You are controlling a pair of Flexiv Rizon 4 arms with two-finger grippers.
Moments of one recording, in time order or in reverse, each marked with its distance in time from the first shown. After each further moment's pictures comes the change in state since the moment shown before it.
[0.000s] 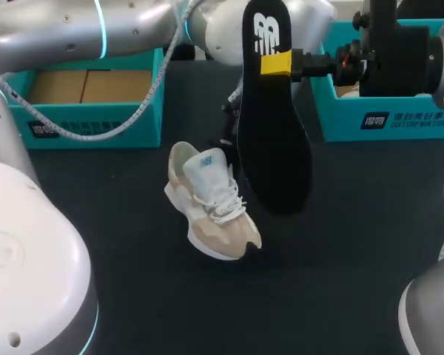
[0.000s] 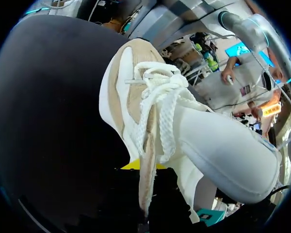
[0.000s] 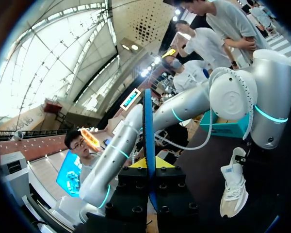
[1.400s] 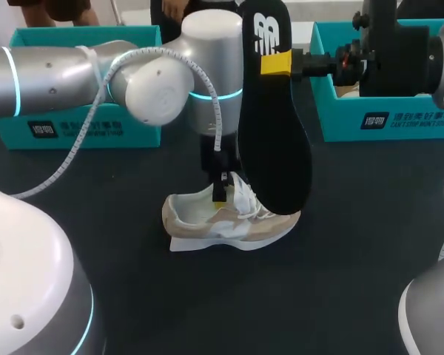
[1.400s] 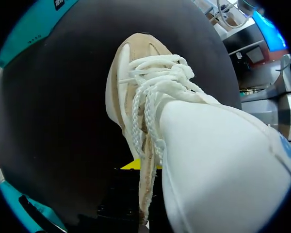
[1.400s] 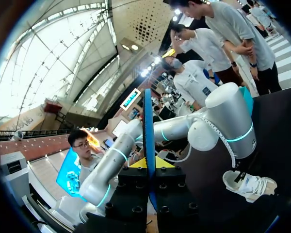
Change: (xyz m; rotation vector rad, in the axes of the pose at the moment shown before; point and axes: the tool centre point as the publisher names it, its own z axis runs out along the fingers) left arm -0.035 0.012 0.051 0.295 -0.442 -1.115; right arm 0.000 0.000 0.000 0.000 0.000 0.000
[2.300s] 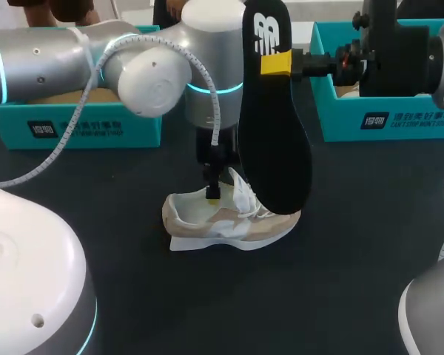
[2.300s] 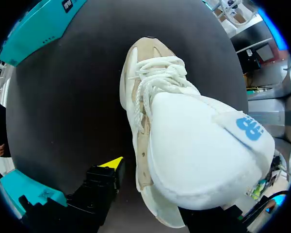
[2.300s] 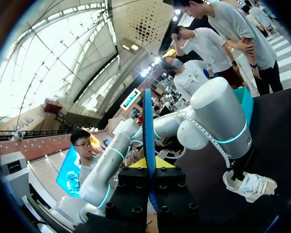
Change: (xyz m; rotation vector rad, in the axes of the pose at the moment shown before) left arm -0.004 0.012 -0.030 -0.045 -0.122 -0.033; right arm 0.000 0.000 0.000 0.000 0.000 0.000
